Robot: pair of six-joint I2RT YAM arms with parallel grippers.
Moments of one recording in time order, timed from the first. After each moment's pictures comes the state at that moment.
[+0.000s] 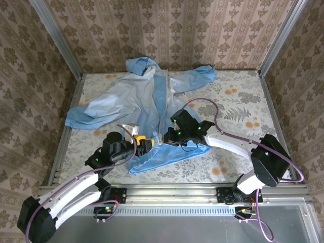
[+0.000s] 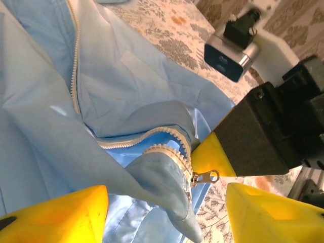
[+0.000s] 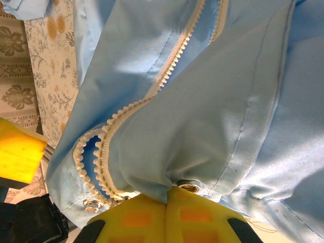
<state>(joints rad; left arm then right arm) -0.67 0.71 0.33 0.02 0.31 -0.51 0.77 1.52 0.99 -0.36 -0.33 0.95</state>
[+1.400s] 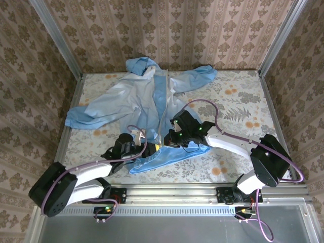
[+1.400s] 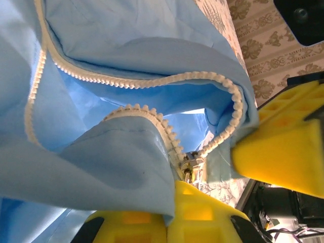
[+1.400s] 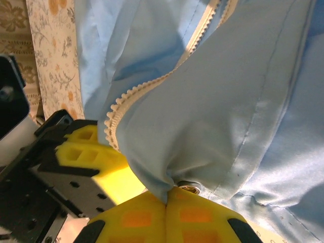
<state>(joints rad) -0.71 1.16 0.22 0.47 0.46 -0.82 0.75 1.52 0.96 -0.35 -0.42 0.88</state>
